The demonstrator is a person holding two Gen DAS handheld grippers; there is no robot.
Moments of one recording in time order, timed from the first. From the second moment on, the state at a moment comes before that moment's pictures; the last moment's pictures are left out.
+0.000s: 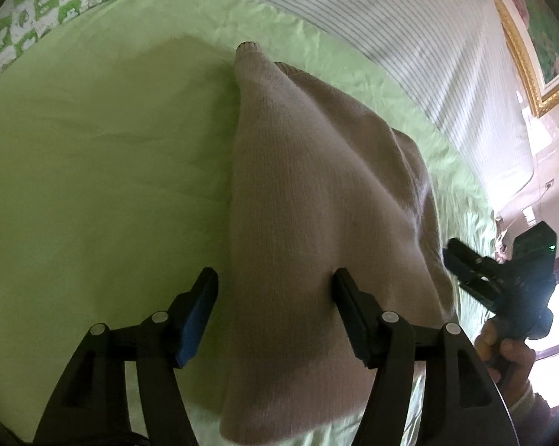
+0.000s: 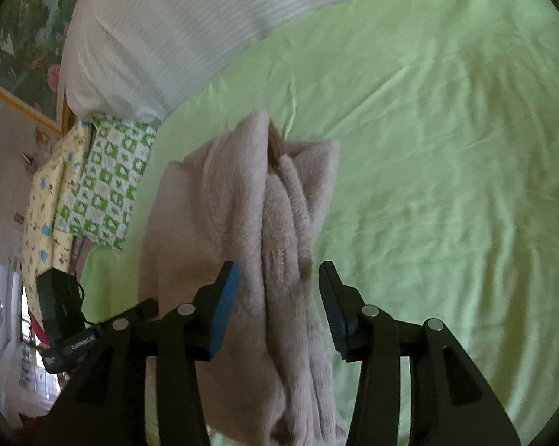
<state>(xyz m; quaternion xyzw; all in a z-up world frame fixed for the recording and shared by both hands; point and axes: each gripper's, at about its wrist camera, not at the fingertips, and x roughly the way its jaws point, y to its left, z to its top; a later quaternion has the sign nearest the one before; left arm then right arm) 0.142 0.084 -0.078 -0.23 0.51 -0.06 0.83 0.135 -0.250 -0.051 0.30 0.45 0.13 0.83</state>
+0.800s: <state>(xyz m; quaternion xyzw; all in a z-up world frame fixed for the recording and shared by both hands) 0.078 0.071 -0.097 -0.17 0.55 -0.03 0.82 0.073 -0.221 -0.089 0.22 0.51 0.09 0.83</state>
